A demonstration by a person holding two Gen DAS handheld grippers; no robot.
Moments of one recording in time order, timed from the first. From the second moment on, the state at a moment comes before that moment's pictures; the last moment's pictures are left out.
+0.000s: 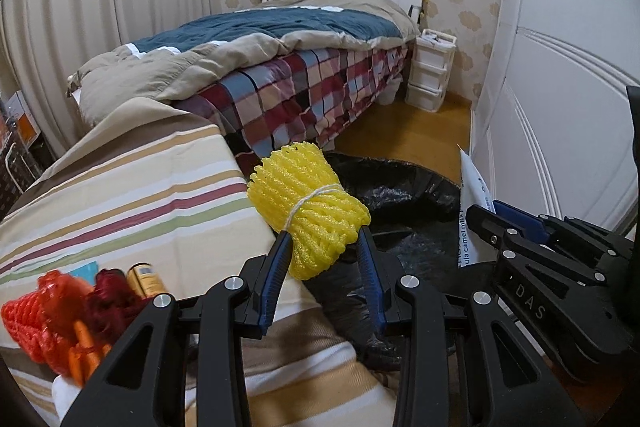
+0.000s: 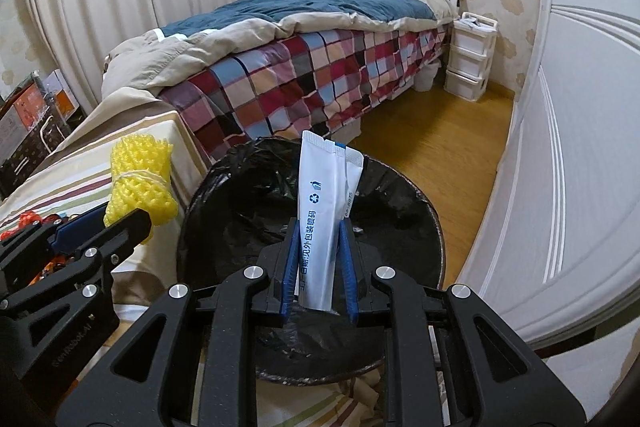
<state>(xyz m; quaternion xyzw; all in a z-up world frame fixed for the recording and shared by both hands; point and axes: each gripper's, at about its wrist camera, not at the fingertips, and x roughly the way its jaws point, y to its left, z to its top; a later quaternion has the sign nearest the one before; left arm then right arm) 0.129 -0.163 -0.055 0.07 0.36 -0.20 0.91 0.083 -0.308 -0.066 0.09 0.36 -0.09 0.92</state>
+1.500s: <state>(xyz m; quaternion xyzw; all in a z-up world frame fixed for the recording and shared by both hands) 0.033 0.049 -0.033 0.00 0.36 -0.03 0.93 0.003 -0.177 -0.044 0.06 0.36 -0.02 0.93</state>
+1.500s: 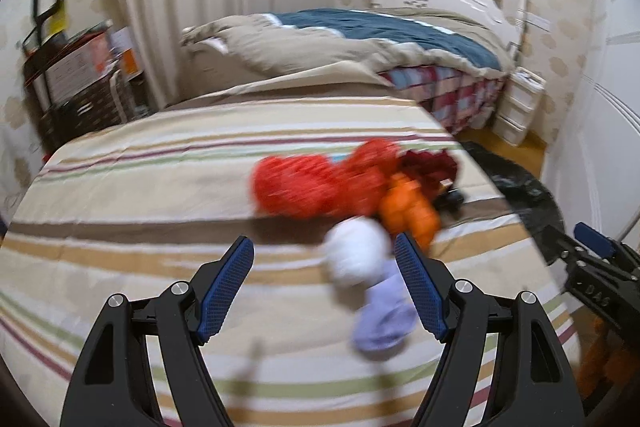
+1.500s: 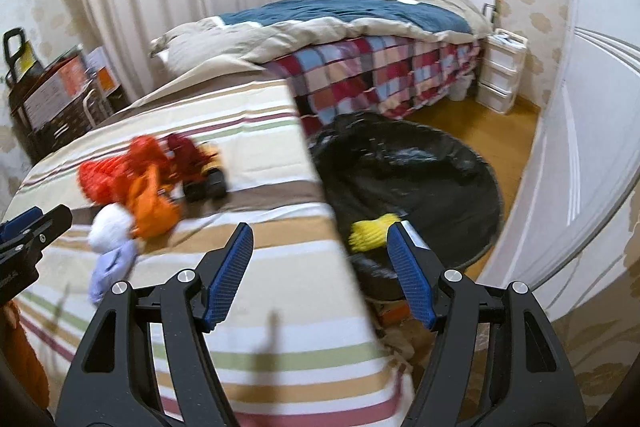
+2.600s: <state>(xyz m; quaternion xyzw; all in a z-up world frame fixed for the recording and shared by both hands) 0.011 0.158 -0.065 -0.06 0.38 0.05 0.92 0.004 -0.017 -0.064 -0.04 0.41 0.12 0.90</state>
